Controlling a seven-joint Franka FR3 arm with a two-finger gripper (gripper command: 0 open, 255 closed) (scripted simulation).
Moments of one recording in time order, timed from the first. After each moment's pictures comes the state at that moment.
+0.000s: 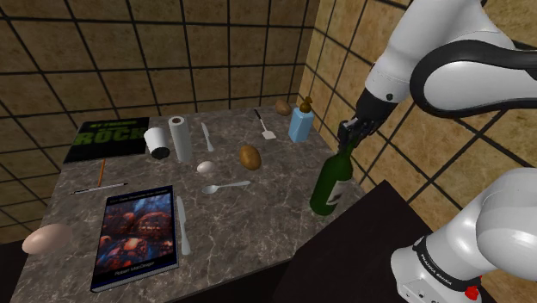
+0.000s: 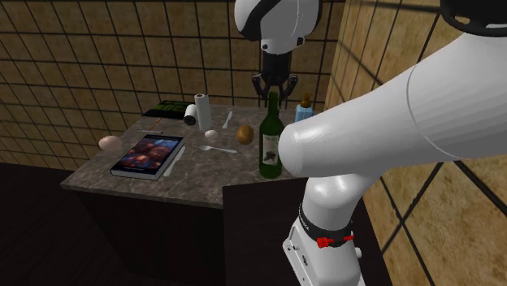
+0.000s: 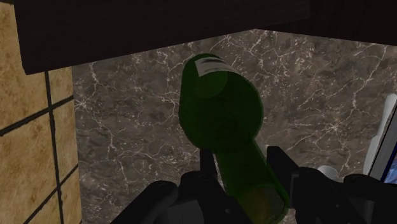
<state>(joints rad) 0.07 -0.77 0.12 -2.77 0.07 2.09 0.30</state>
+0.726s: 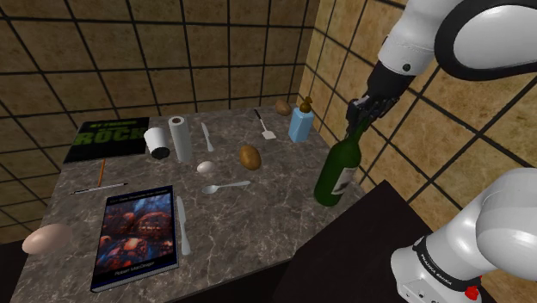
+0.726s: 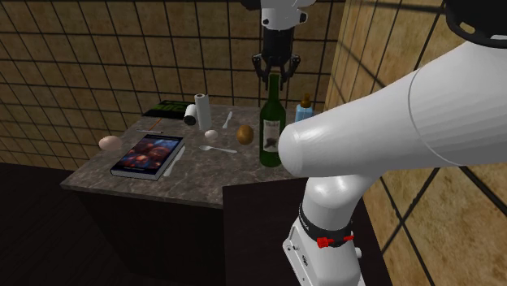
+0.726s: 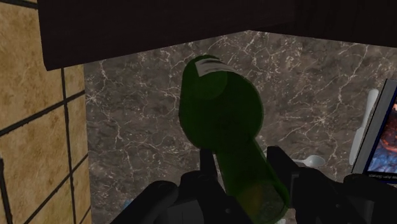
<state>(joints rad) 0.07 -0.81 0.11 -2.64 0.06 1.93 0.30</state>
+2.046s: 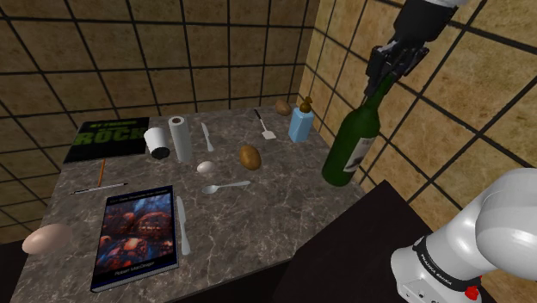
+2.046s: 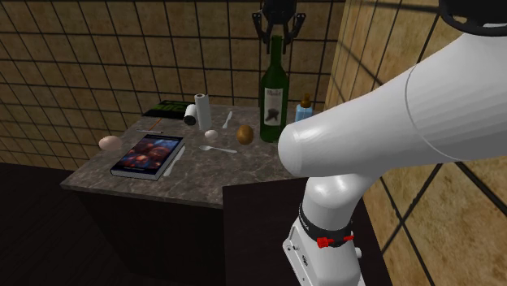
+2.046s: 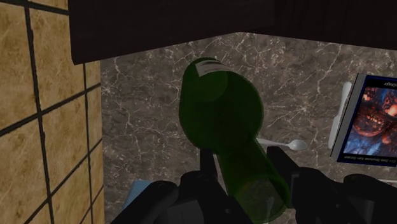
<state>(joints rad) 0.06 -0.78 0.09 -2.35 0.04 1.67 0.30</state>
